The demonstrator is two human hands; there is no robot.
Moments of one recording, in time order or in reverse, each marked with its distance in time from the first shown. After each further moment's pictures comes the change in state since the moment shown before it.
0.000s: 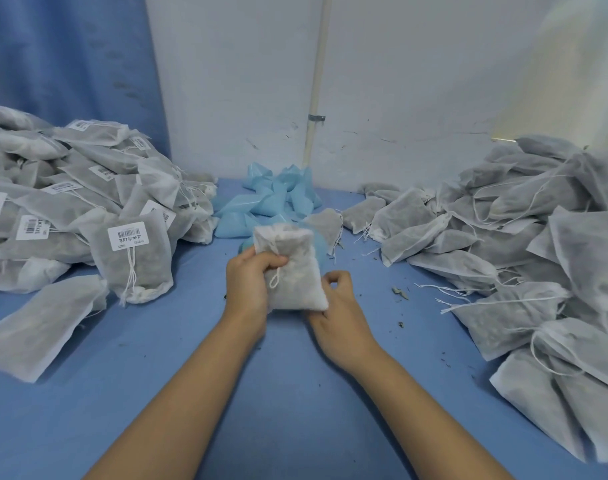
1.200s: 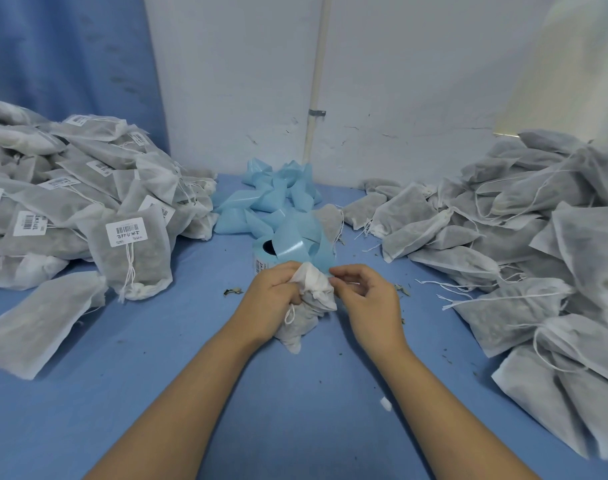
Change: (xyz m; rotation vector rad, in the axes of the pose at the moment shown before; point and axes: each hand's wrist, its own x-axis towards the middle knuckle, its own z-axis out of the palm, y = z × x) left_hand -0.005 -0.021 -0.012 0.488 -0.495 0.152; right_hand 0.002 0.013 -0.018 0.616 0.310 0.181
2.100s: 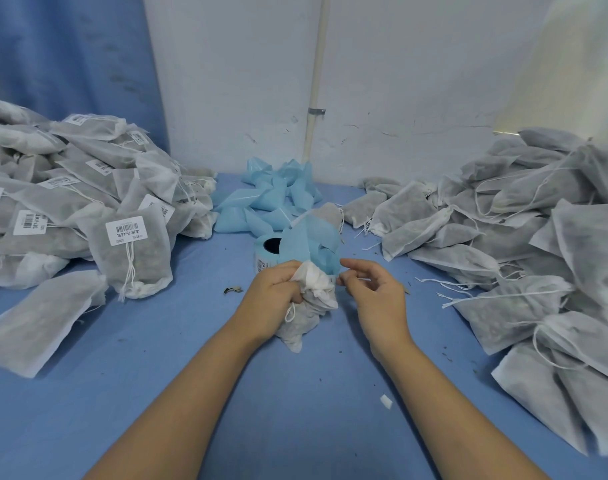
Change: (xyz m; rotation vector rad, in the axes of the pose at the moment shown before) left_hand 0.000 0.000 0.001 0.032 -0.007 -0.023; right_hand 0.004 0.003 -0.004 0.076 0.075 0.073
